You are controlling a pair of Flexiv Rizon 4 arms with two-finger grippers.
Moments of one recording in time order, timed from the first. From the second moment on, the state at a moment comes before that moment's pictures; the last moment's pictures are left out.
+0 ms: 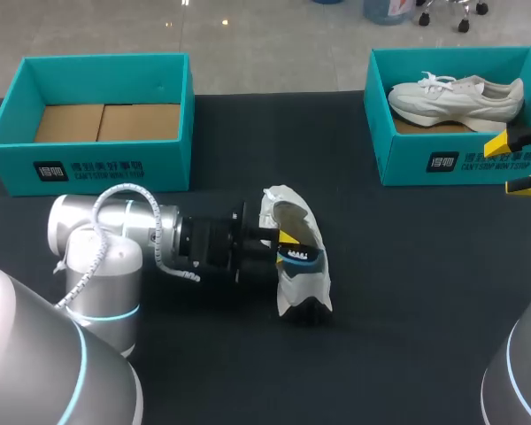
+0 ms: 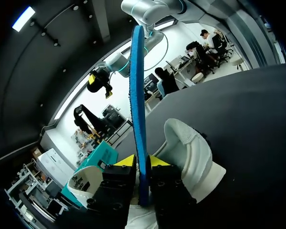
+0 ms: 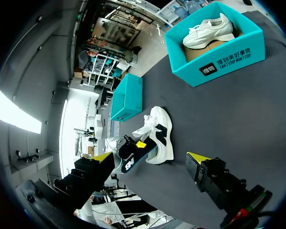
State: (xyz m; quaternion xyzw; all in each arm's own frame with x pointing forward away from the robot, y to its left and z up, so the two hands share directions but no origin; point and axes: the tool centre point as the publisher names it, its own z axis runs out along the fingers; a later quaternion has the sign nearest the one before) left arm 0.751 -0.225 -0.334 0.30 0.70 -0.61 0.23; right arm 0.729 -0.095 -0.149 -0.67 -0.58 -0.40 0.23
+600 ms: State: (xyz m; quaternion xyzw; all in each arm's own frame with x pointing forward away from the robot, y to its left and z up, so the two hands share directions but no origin) left arm 0.735 -0.221 -0.326 0.30 0.70 -0.61 0.23; right arm 0.729 -0.095 -0.149 -0.67 -0.58 -0.40 0.23
